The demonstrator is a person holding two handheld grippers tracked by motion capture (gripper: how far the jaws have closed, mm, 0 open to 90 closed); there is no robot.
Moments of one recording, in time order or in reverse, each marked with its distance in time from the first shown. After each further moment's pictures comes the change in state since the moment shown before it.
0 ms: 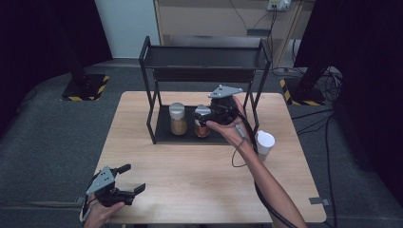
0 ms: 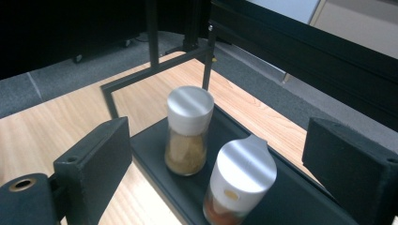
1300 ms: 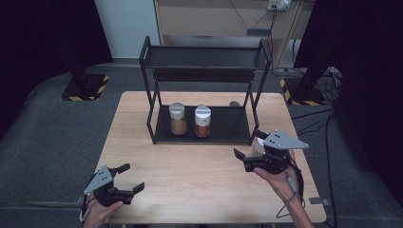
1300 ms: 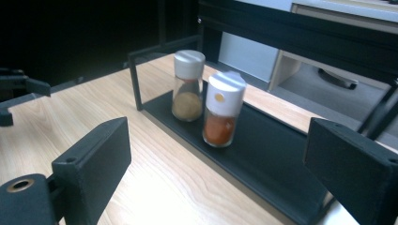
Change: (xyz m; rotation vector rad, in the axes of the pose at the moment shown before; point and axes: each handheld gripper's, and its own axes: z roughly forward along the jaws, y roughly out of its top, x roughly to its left) left arm 0.002 -0.003 -0.002 -0.021 0.001 -0.024; right arm 0.025 -0.120 -0.143 -0.130 -0.058 0.056
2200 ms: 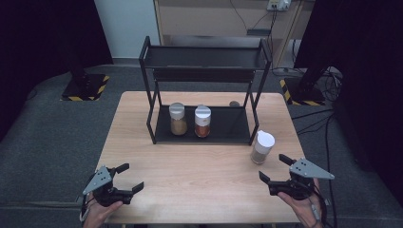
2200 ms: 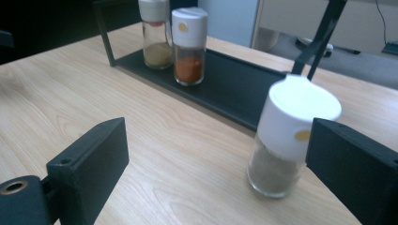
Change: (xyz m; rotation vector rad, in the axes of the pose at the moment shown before) left arm -0.001 -0.001 -0.002 -0.010 0.006 -0.001; right arm -0.008 -0.076 -0.049 0.053 -0.085 0.071
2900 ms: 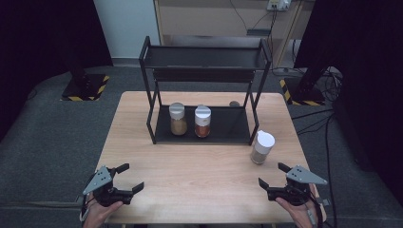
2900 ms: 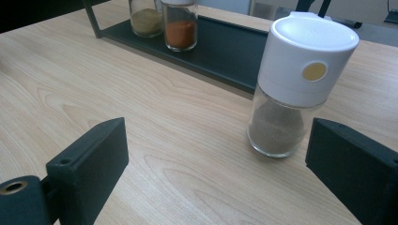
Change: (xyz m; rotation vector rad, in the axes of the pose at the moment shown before) left arm 0.000 0.000 0.000 0.001 -0.001 0.000; right arm -0.001 -0.028 0.012 0.062 -0.018 0.038
